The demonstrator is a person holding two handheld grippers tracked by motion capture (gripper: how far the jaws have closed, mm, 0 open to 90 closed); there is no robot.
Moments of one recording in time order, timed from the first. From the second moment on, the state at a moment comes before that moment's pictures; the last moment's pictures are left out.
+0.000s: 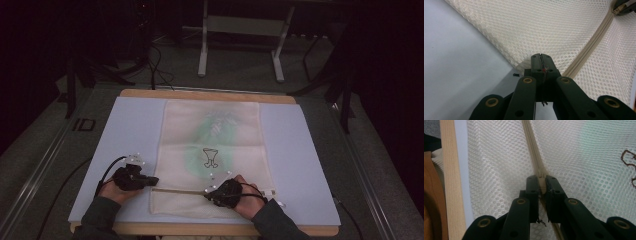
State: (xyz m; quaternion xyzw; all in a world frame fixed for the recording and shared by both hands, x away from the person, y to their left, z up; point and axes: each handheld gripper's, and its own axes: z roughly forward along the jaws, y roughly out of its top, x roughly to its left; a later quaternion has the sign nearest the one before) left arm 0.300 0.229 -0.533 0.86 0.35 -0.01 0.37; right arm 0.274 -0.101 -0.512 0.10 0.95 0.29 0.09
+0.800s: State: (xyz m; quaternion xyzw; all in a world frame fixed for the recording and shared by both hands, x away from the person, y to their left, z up) left arm 0.300 0.229 -0.533 0.86 0.35 -0.01 0.37; right arm 0.274 -0.114 -0.511 0.10 0.95 0.28 0.09
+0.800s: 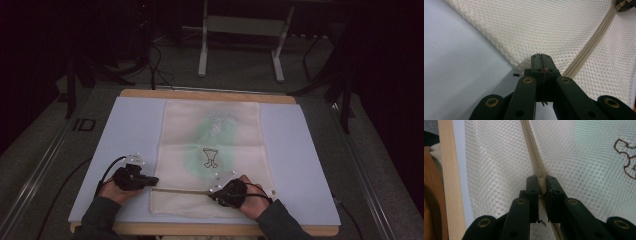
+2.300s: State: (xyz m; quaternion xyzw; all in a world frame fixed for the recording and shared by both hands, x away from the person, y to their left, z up) left arm 0.299 0.228 -0.533 0.86 0.36 -0.01 0.37; right arm 0.273 -0.140 -0.509 0.12 0.95 0.28 0.09
